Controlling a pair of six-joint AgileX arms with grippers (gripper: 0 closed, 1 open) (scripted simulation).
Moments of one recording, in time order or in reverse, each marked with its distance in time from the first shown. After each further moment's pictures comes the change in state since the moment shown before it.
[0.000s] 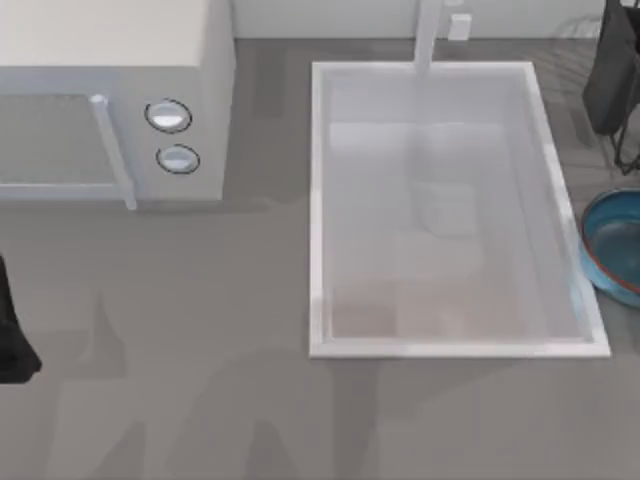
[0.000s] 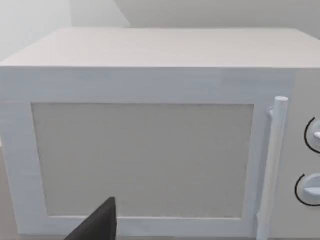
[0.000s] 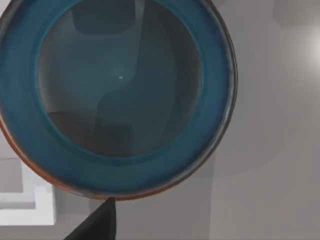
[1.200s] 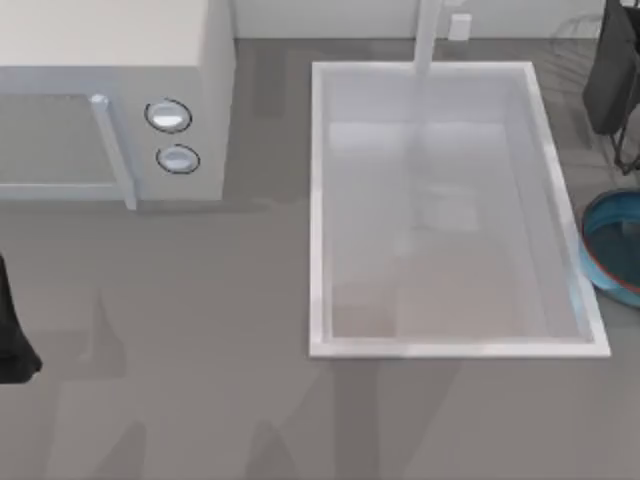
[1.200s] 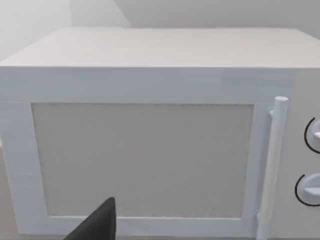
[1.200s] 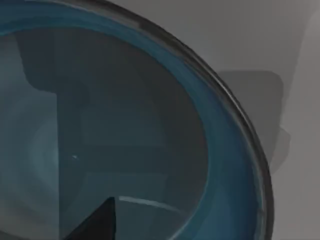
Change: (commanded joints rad) left arm 0.000 0.000 0.000 0.000 0.000 0.000; right arm -0.022 0.382 0.117 0.068 -0.011 -0.015
